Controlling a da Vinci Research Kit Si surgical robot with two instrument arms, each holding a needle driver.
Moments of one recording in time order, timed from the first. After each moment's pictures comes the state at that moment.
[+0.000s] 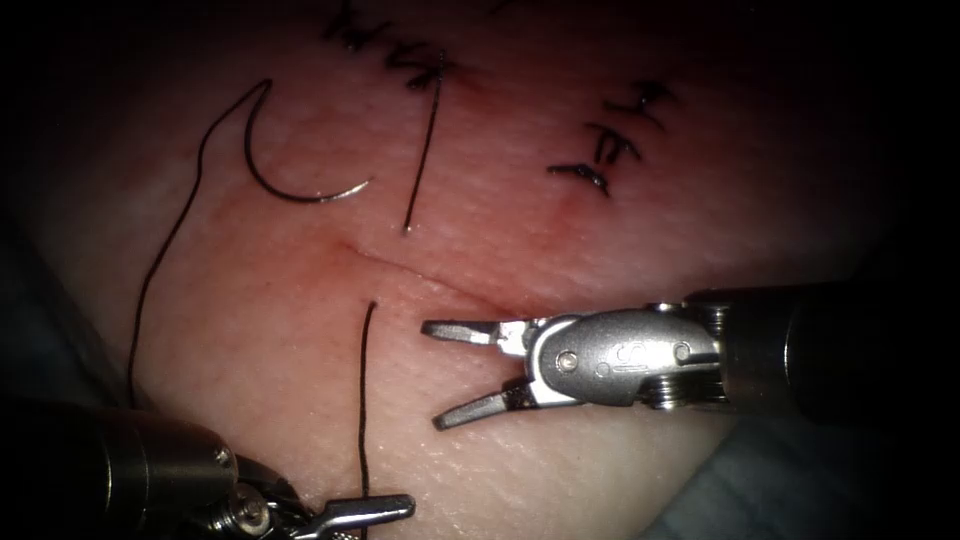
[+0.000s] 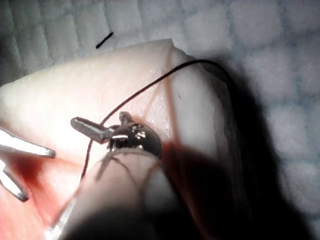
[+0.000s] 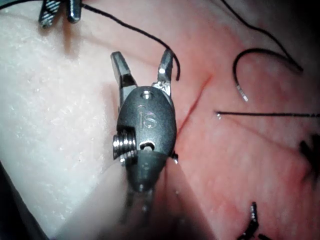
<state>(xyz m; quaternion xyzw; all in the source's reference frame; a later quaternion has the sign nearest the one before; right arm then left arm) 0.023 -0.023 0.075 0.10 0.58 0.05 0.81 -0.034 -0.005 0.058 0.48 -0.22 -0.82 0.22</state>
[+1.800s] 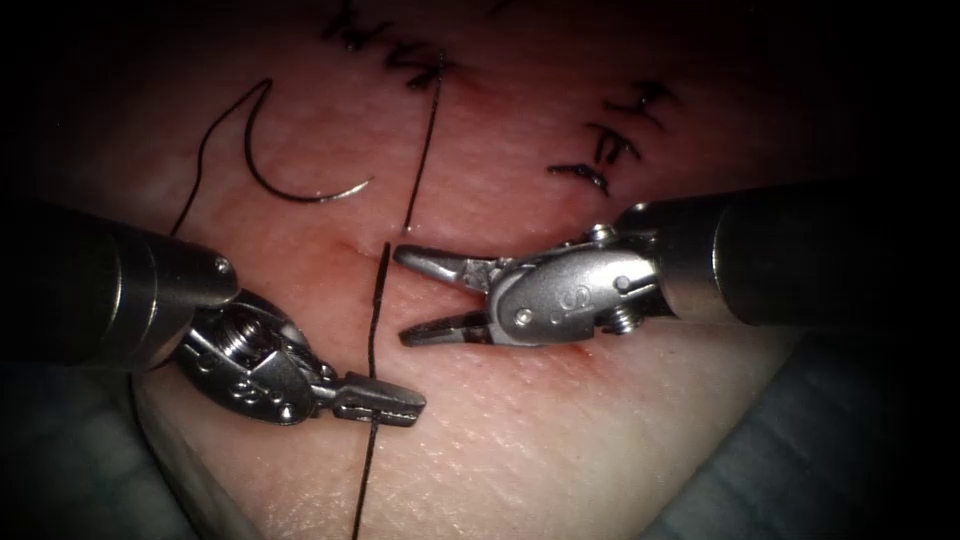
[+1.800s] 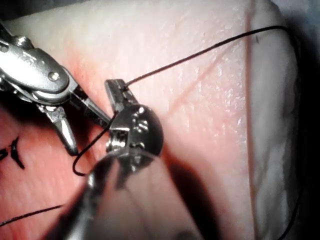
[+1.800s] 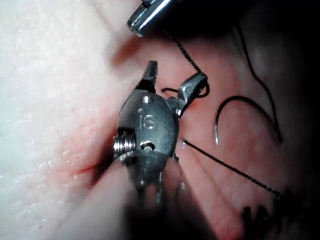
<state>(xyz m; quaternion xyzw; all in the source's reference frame) 0.026 -0.021 0.079 -0.10 0.62 -0.10 0.77 -0.034 0.005 0.059 0.56 -0.05 -0.82 0.13</state>
